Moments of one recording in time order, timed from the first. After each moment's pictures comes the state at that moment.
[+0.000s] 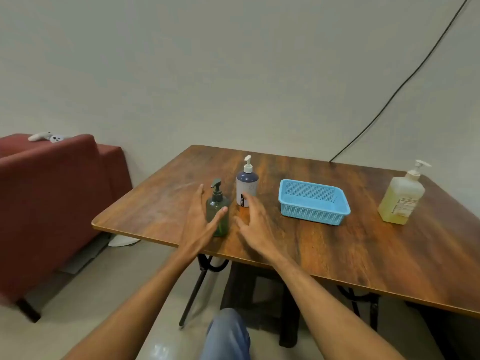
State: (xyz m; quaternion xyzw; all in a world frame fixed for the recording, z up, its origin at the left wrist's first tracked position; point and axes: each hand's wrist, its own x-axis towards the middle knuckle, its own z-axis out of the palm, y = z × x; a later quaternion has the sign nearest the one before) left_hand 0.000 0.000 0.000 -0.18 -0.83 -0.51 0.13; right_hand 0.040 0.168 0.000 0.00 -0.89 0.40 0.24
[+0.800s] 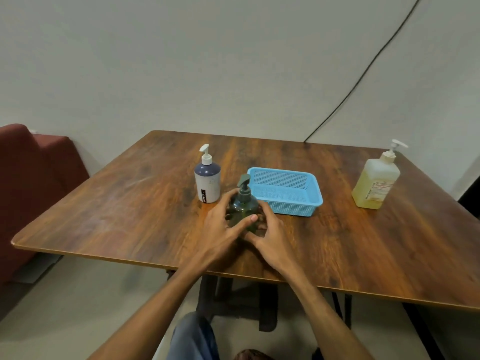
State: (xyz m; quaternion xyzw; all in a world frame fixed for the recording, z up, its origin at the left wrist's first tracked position) left_hand 0.019 0.129 0.008 -0.34 -0.75 -0.56 0.01; right_hand 0.082 0.277 -0.018 -0.02 -0.81 0.54 0.21
